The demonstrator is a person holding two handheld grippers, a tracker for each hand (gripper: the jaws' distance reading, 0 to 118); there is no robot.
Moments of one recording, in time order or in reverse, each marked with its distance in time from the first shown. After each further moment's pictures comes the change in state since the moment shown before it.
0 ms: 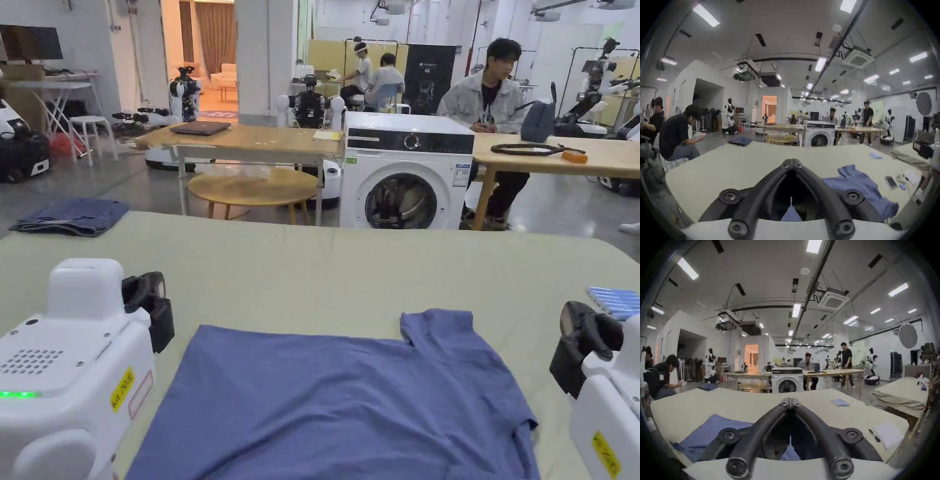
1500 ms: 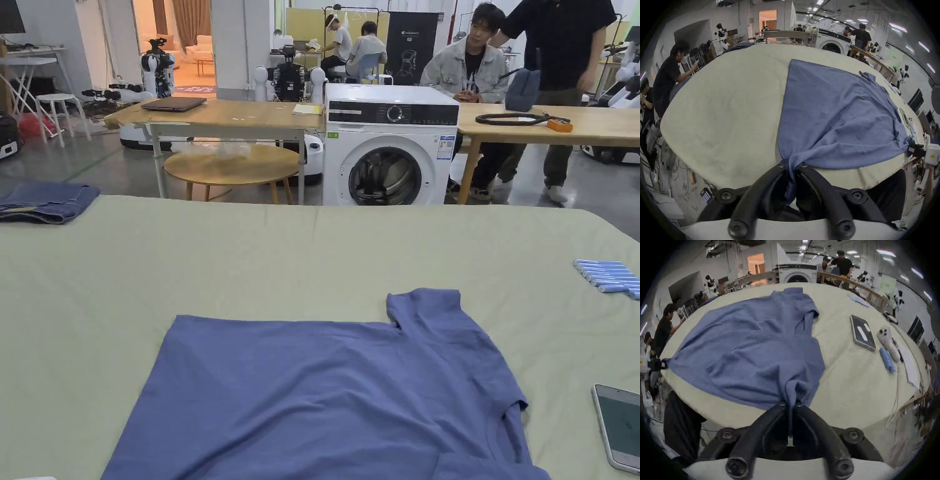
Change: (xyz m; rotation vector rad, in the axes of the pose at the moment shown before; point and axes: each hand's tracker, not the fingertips) left arm -0.081 -0.160 -0.012 -0.872 0.056 0.092; right arm 0.069 -0.201 0.016 -0.961 0.083 0.064
